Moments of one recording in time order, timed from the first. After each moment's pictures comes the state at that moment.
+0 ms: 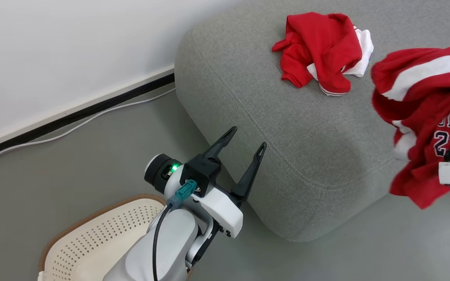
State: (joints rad) left arm -0.53 0.05 -0.73 0.44 -0.40 0.03 -0.26; right arm -0.34 -0.20 -0.08 0.08 0.43 0.13 -0.26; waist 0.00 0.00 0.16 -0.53
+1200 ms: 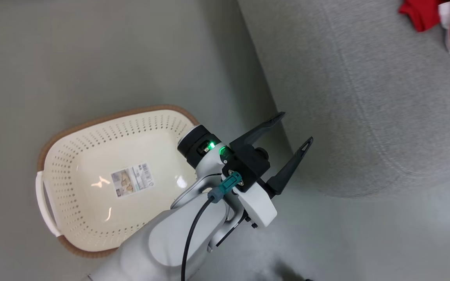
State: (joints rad) left arm -0.73 0.06 -0.98 0.42 -0.43 0.05 -0.26; right arm -0.91 -0.62 -0.25 0.52 0.36 0.13 -0.26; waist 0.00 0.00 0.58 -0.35
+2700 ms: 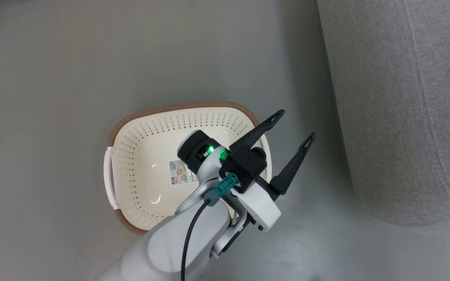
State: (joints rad) left arm -0.71 0.05 -0.98 0.35 -0.49 0.12 -0.26; right arm -0.74 -0.60 0.05 0.76 0.60 0.13 -0.26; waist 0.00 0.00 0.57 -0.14
